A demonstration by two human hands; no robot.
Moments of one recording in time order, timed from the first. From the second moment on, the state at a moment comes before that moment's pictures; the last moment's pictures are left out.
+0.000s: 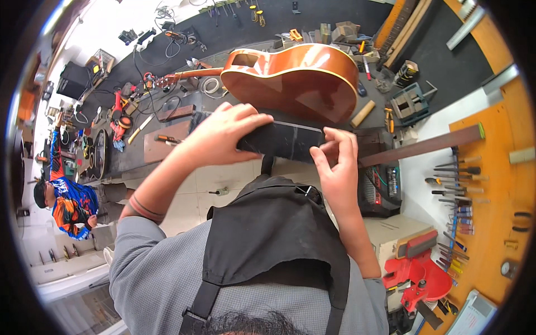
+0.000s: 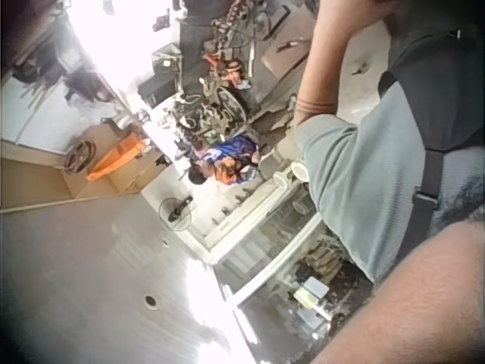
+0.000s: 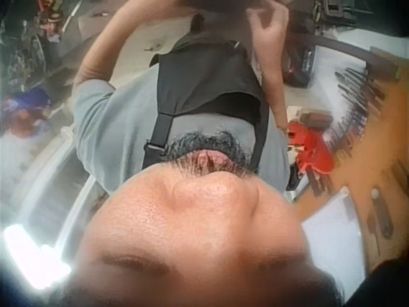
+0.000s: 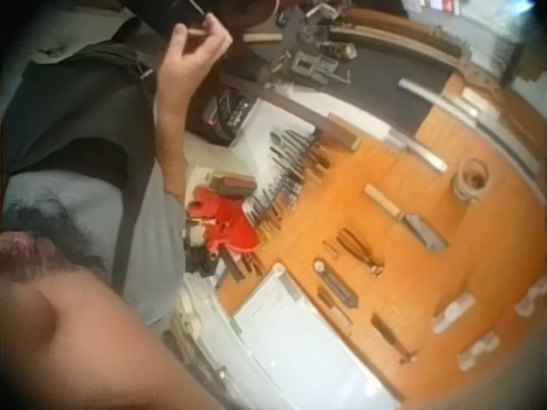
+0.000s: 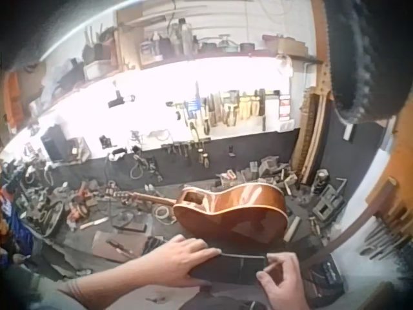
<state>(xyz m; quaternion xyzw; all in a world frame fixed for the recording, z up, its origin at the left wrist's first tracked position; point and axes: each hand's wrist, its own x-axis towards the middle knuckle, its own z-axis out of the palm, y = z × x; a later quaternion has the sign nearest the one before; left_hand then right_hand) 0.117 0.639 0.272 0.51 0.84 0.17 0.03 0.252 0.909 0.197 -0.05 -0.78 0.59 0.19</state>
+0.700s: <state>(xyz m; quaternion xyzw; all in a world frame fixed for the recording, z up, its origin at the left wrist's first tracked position) -0.231 0.545 0.200 0.50 0.85 0.15 0.11 -0.051 0.808 0.173 0.07 -0.98 0.14 0.11</state>
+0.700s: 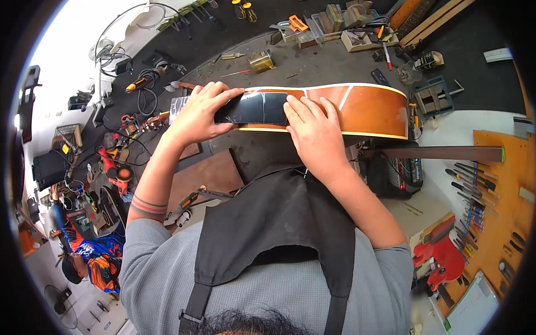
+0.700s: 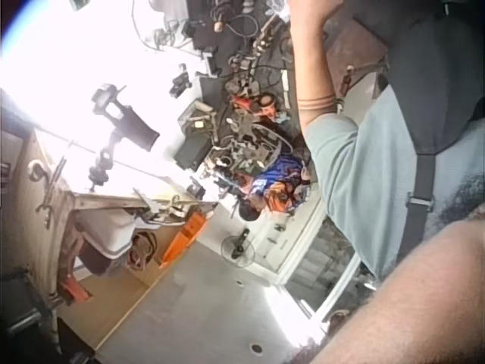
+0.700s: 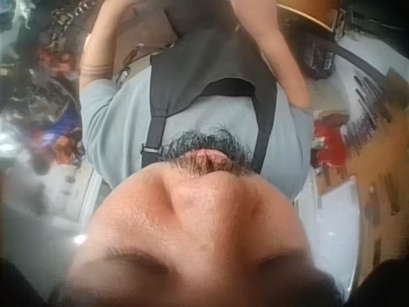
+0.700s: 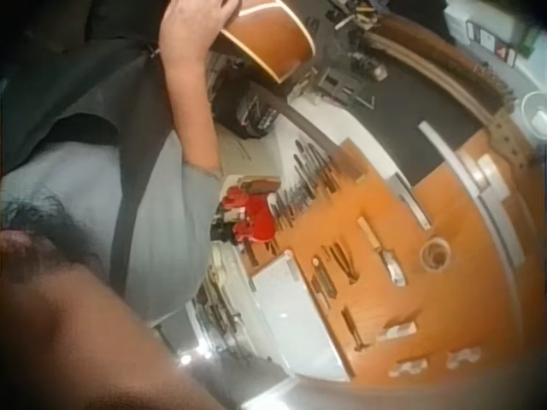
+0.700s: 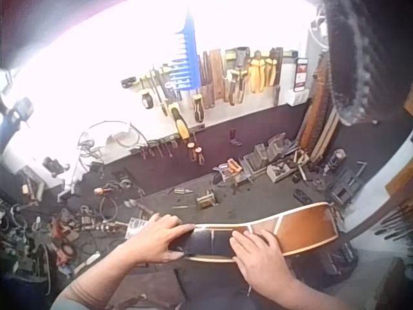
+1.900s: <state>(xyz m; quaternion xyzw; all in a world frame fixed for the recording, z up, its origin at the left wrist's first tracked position) -0.238 0.550 0.164 0.44 0.85 0.25 0.16 -0.076 0.816 0.173 0.08 -0.97 0.21 0.05</state>
